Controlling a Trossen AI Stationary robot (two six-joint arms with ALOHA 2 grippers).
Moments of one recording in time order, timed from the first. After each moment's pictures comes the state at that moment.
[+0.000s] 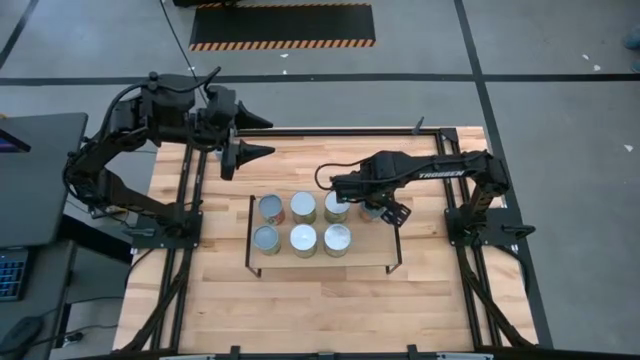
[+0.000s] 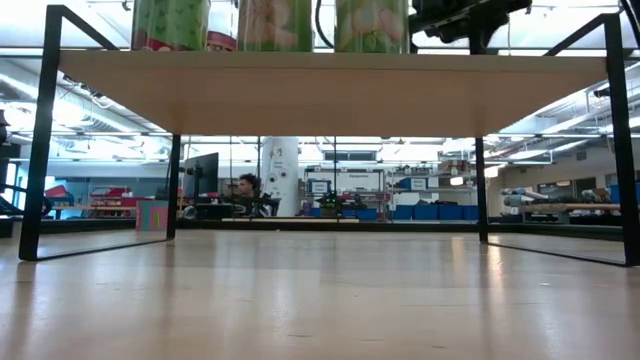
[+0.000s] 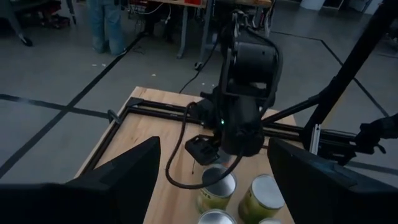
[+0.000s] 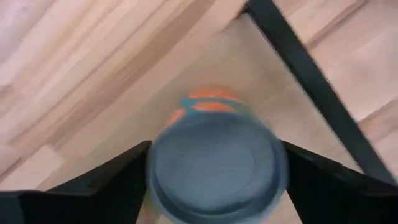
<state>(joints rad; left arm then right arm) 0.19 1.32 1.96 -0.94 0.08 -0.09 0.04 1.80 1.81 -1.57 0.08 2.32</state>
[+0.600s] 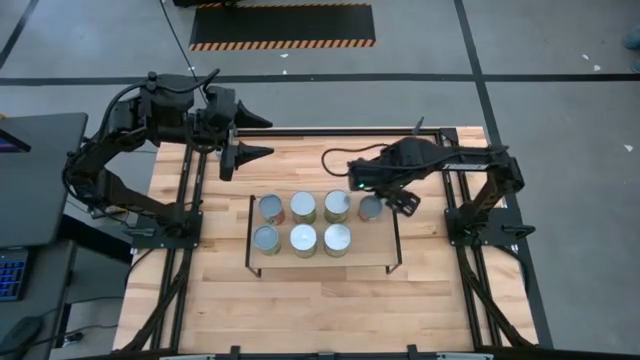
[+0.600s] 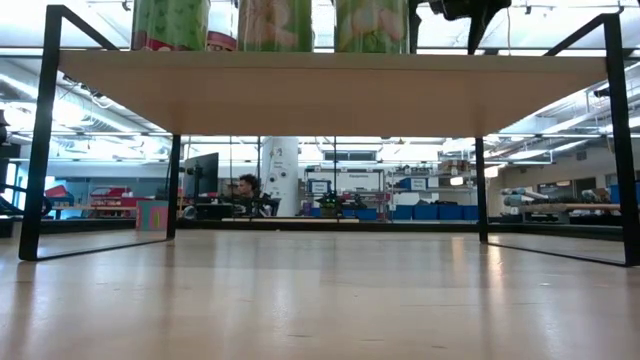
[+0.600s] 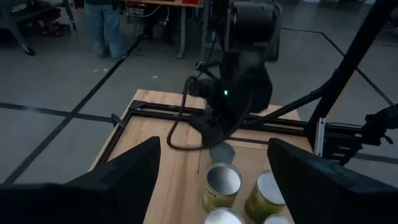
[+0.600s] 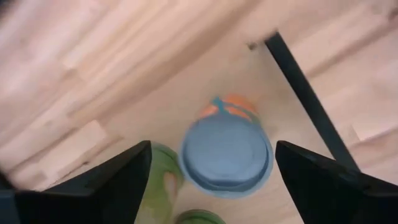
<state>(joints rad) 0.19 1.31 1.96 -0.95 0.08 -0.04 0.03 1.69 1.85 -1.57 0.15 2.22</state>
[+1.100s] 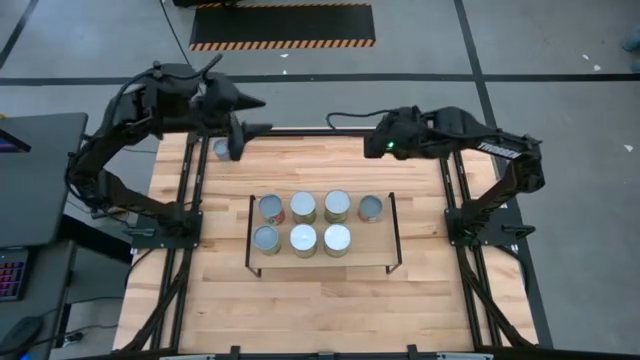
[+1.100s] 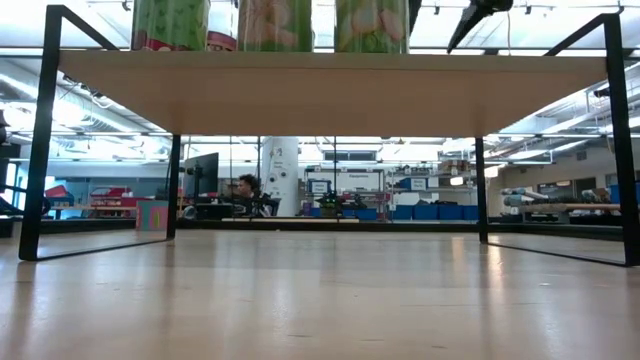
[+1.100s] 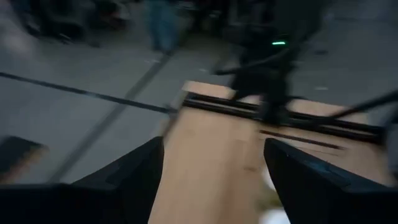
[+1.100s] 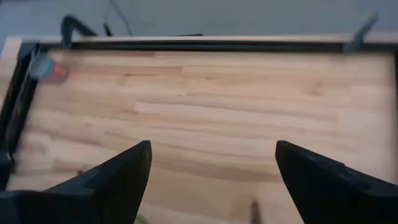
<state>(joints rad) 0.30 1.32 1.96 -0.98 -0.03 0.01 -0.12 1.51 1.85 -1.47 0.49 1.28</state>
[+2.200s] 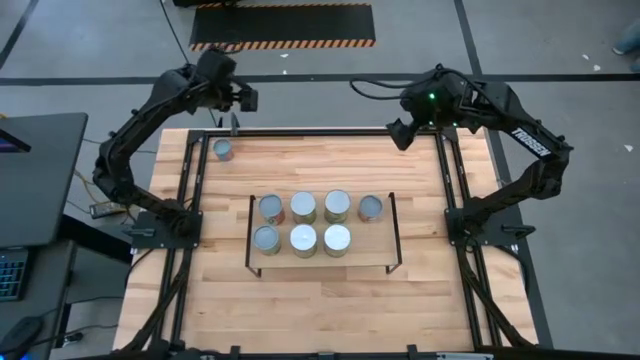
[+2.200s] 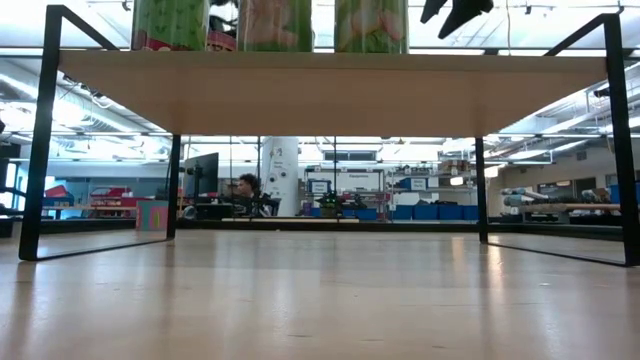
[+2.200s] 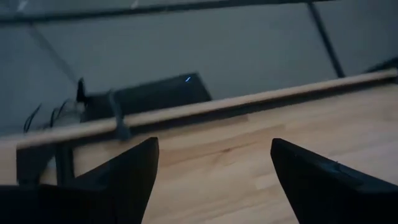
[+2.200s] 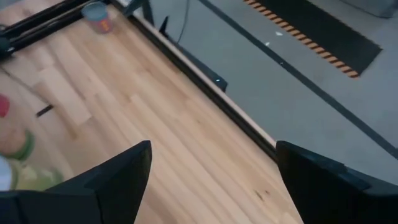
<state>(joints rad) 0.85 1.46 1.67 -1.11 -0.19 -0.48 -0.40 1.35 1.85 -1.30 0.27 0.22</state>
